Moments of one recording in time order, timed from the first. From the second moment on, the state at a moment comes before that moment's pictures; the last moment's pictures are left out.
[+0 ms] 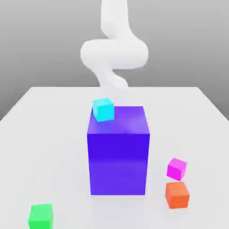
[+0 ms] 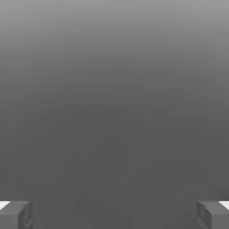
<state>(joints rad) 0.05 -0.72 0.00 -2.36 0.02 2.35 0.75</state>
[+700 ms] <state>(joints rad) 0.44 0.06 0.16 -2.85 -0.05 2.91 0.50</state>
